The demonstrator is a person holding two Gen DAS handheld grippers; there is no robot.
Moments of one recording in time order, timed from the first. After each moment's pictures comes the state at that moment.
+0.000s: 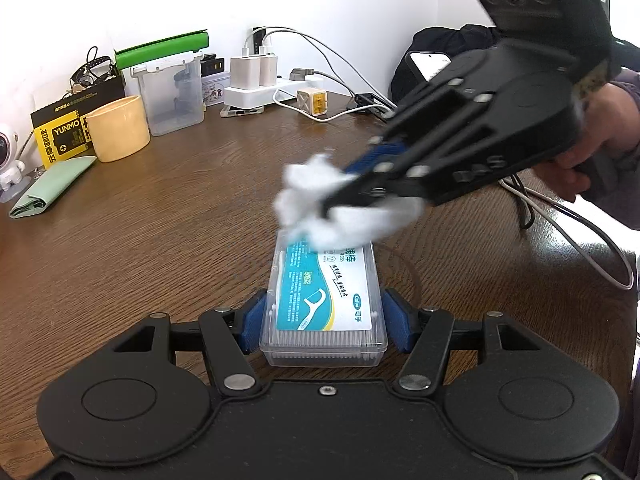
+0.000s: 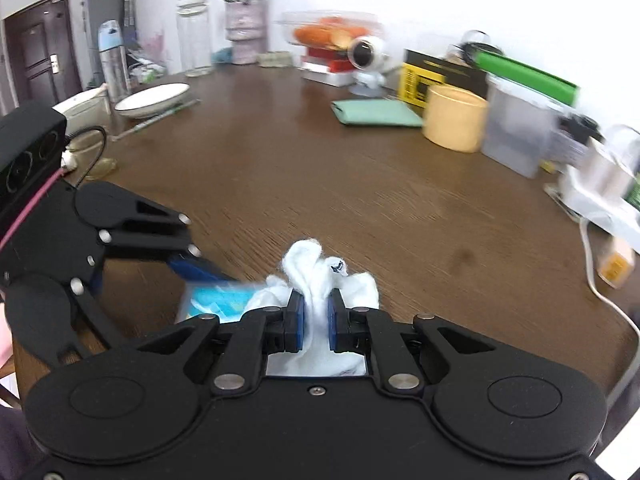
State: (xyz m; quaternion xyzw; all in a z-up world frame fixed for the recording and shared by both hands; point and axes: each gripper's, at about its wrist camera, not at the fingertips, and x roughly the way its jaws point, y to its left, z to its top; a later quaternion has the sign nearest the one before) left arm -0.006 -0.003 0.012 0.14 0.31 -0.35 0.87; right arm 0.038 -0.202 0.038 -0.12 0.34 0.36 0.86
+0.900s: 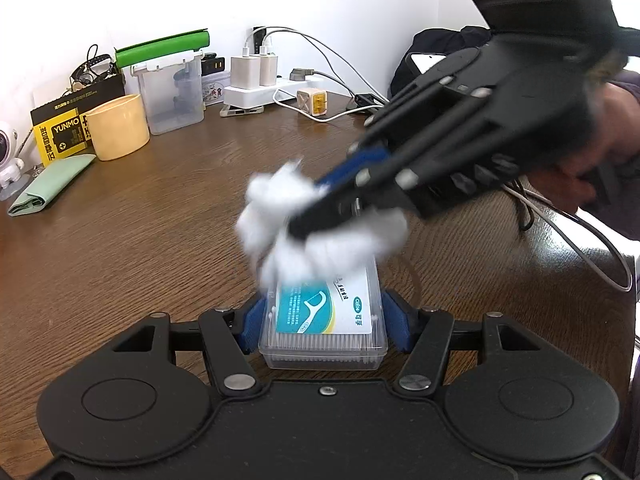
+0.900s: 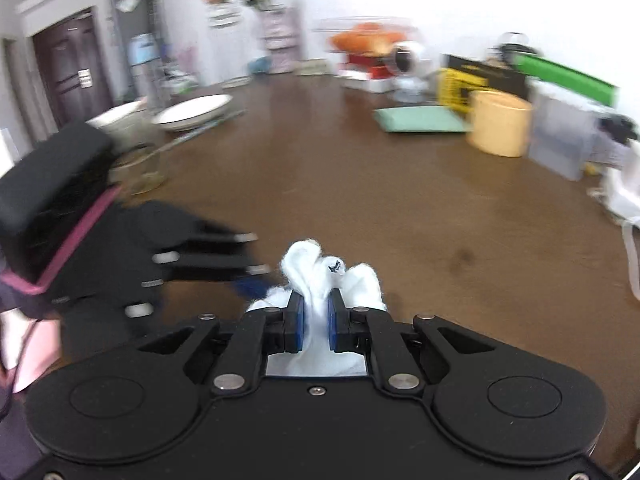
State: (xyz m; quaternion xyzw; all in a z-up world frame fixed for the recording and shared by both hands) left arm -0.007 -0.002 0.013 0.13 0.31 -0.35 0.87; right arm 0.043 -0.185 0.038 -0.10 0.33 0.38 0.86
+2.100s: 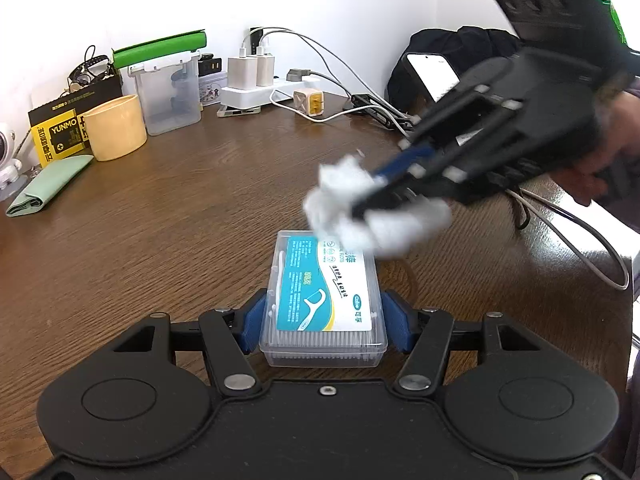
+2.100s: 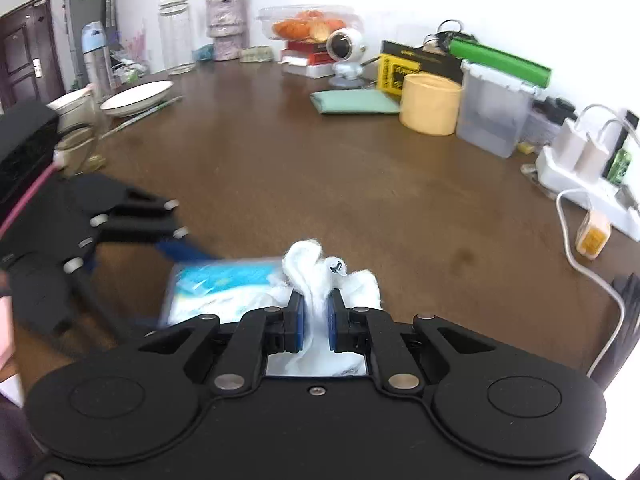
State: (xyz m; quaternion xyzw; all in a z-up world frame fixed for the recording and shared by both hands) left arm -0.009 -0.004 0.012 0.13 0.31 -0.36 0.87; right arm 0.022 -0.209 0.038 -0.10 0.35 0.35 0.86
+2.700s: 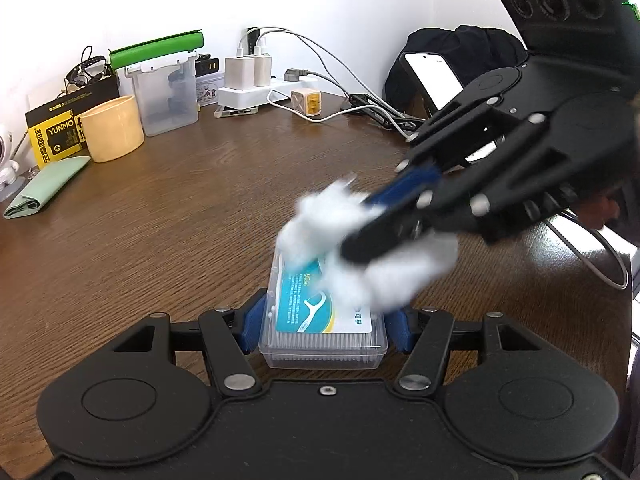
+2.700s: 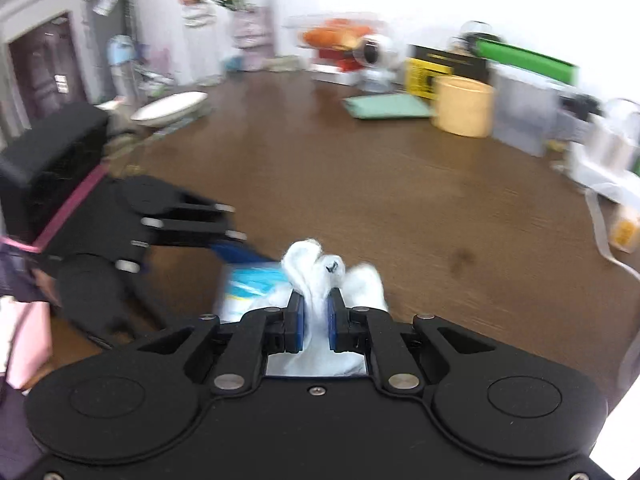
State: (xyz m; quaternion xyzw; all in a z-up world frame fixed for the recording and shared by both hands) left arm -0.006 -0.005 0.013 0.13 0.31 -0.36 0.87; right arm 0.014 -0.192 0.035 -0.08 0.33 0.40 0.85
